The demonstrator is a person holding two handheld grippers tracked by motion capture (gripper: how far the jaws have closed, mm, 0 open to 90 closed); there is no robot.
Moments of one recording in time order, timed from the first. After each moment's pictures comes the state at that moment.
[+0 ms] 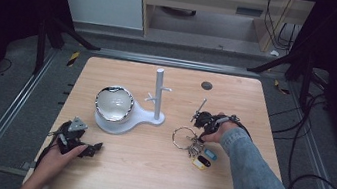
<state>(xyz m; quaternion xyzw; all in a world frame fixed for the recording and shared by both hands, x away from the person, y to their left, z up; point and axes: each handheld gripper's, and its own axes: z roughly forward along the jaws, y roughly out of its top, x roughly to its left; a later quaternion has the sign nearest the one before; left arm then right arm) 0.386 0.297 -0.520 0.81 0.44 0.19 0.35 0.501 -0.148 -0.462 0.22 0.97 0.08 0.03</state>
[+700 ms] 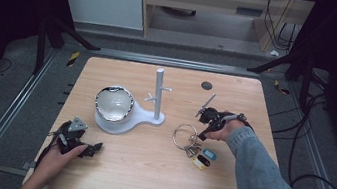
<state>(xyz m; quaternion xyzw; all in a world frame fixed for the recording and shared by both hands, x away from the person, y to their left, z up) 0.386 0.297 -0.519 0.81 0.44 0.19 0.35 0.495 -0.159 -0.436 0.24 0.96 0.14 -0.01</state>
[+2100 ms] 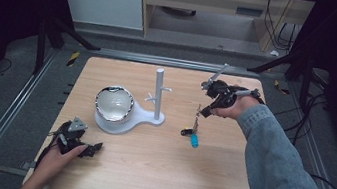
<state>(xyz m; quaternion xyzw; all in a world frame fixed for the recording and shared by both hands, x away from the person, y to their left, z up) 0.386 0.297 -0.520 0.81 0.44 0.19 0.35 0.500 -0.155 -0.329 0.23 0.95 0.20 0.03</state>
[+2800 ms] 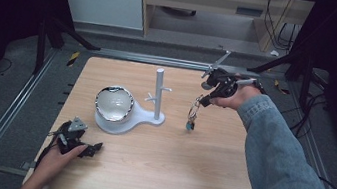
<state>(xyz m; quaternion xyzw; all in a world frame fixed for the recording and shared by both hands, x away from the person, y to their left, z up) 0.386 0.297 -0.519 0.81 0.44 0.19 0.35 0.504 -0.146 -0.294 0.23 0.95 0.22 0.05</state>
